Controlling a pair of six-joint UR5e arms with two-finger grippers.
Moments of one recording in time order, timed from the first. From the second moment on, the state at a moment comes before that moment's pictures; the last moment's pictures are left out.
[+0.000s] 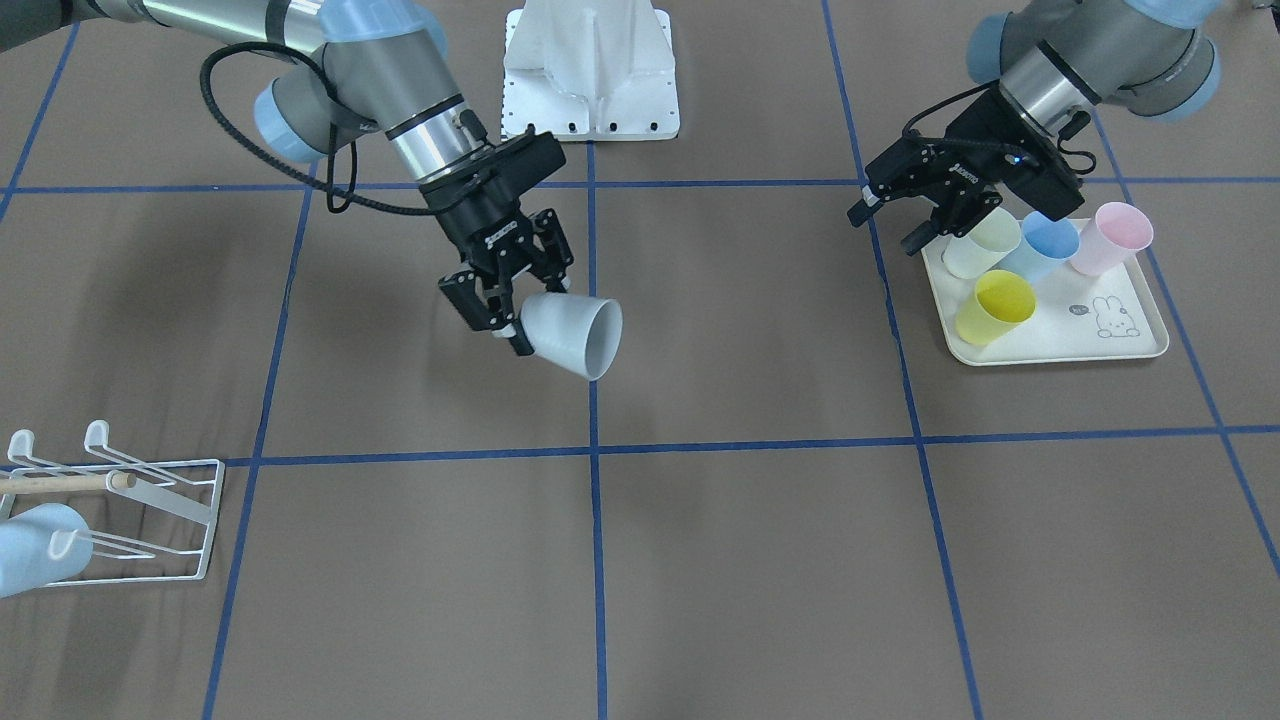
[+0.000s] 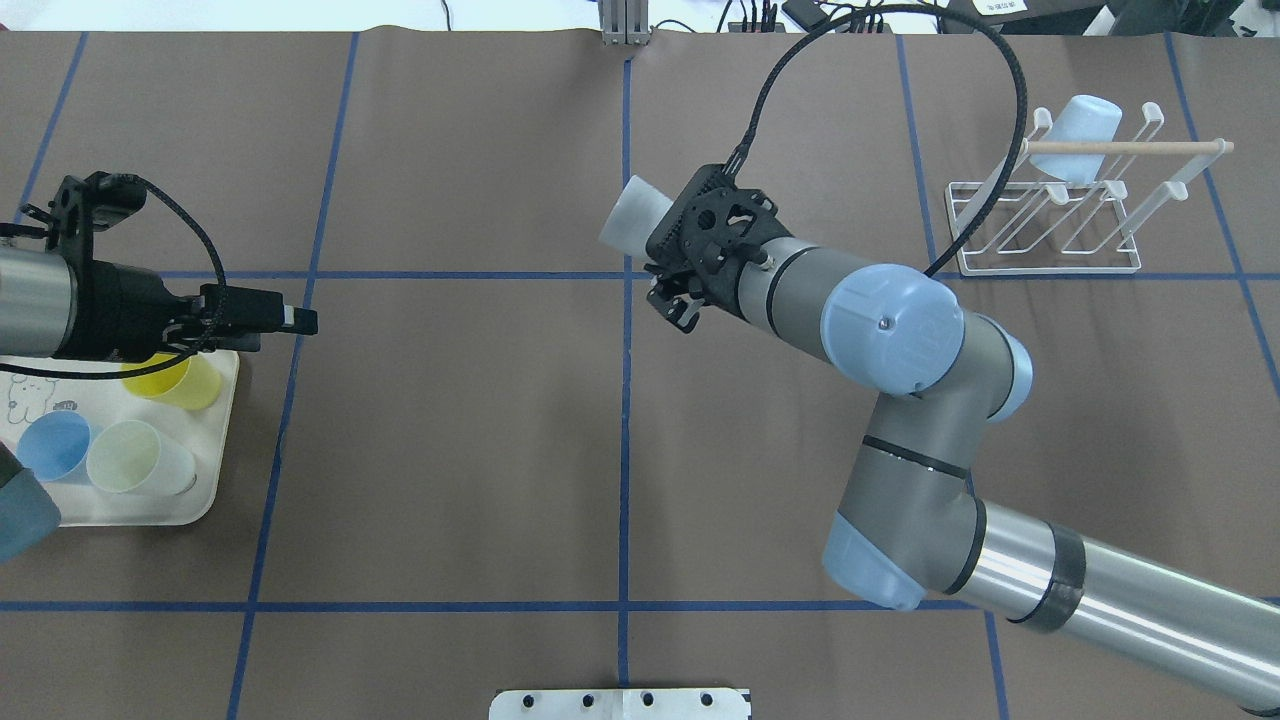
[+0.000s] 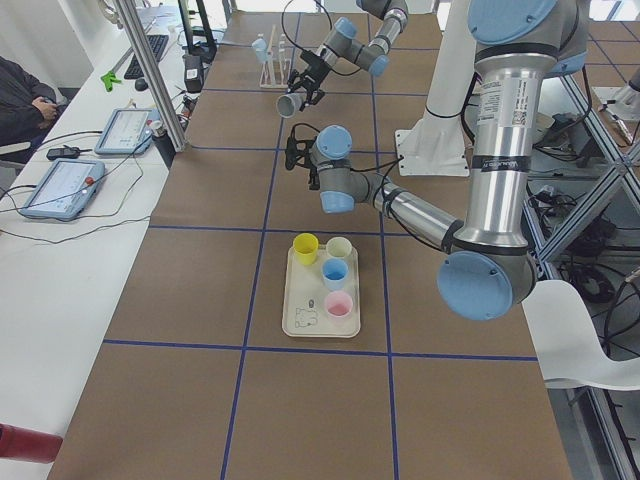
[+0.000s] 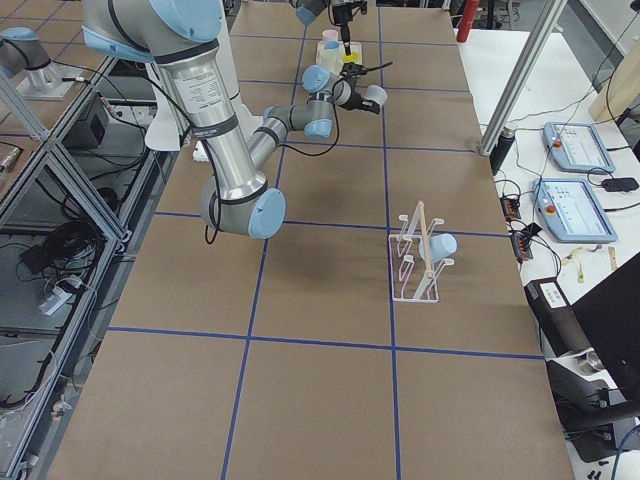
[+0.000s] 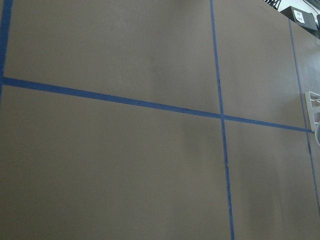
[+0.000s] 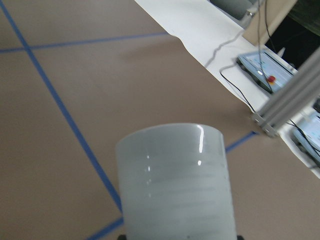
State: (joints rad) left arm -0.82 -1.61 -1.91 -2.56 -2.12 -1.36; right arm 0.55 -1.04 1.73 -0.99 1.41 0.21
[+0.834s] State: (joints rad) left arm -0.81 -1.59 -1.91 -2.56 -2.11 -1.35; right arm 0.92 -1.05 1.80 -1.63 1.39 -0.65
